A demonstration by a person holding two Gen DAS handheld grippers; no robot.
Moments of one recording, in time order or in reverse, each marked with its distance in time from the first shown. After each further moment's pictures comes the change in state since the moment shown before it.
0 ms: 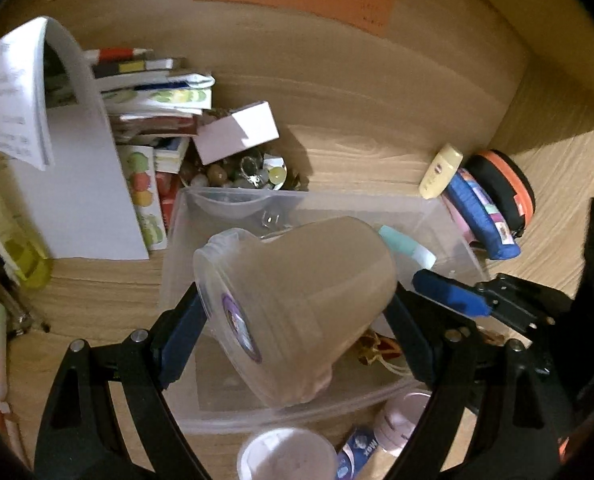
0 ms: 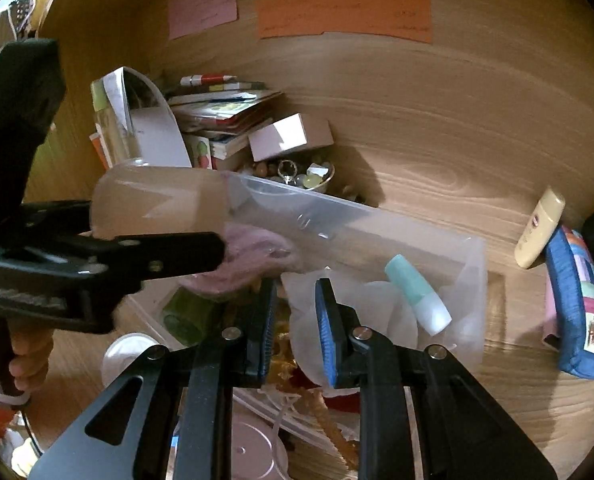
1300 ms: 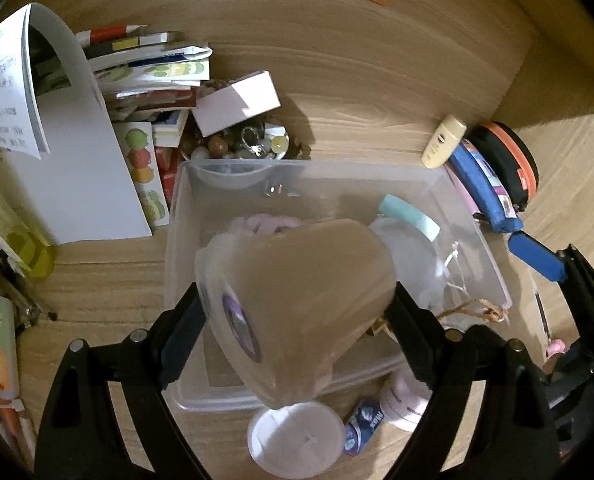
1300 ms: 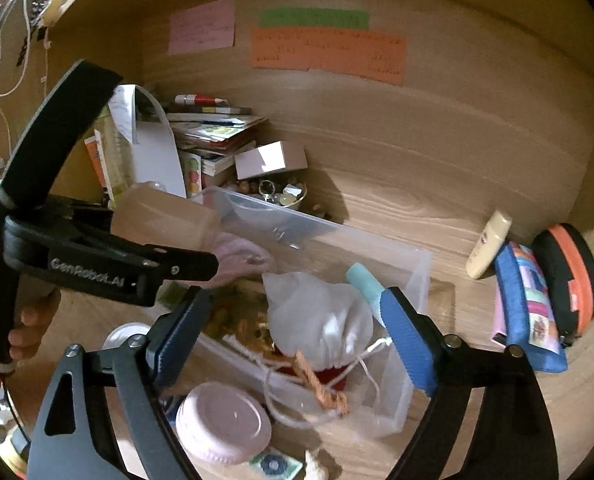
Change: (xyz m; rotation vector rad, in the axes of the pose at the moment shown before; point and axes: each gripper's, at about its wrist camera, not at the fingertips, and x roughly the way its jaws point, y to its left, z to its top) left arm -0.002 0.002 0.004 0.023 0.131 -0.002; right arm -0.054 0.016 -0.006 -0.029 -0.052 -0.126
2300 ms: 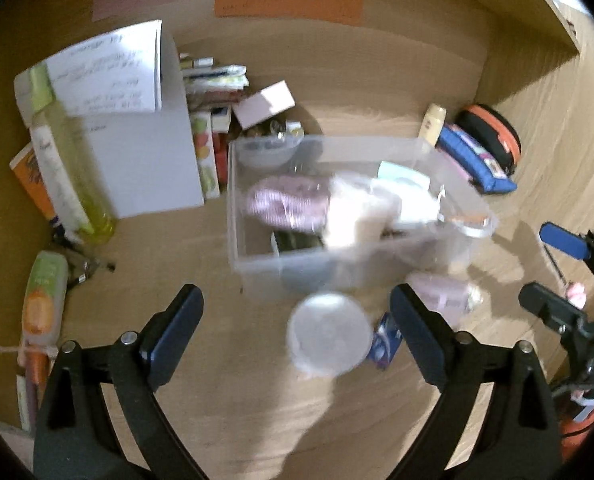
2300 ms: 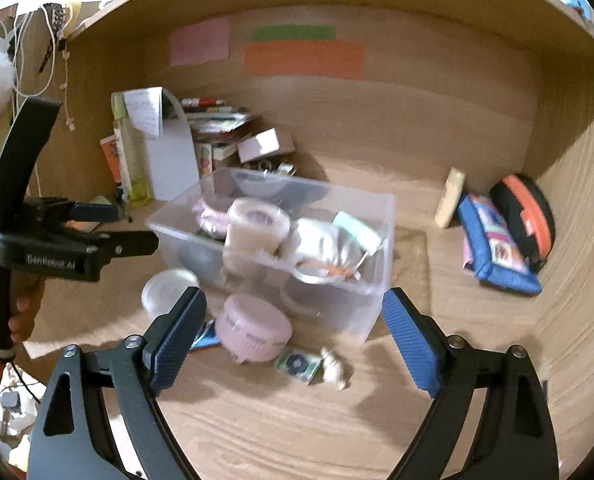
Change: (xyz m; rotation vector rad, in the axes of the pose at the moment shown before) left arm -0.062 0.003 -0.087 0.093 -0.133 0.104; right arm -0.063 0.019 -0.053 0.093 0.008 -0.023
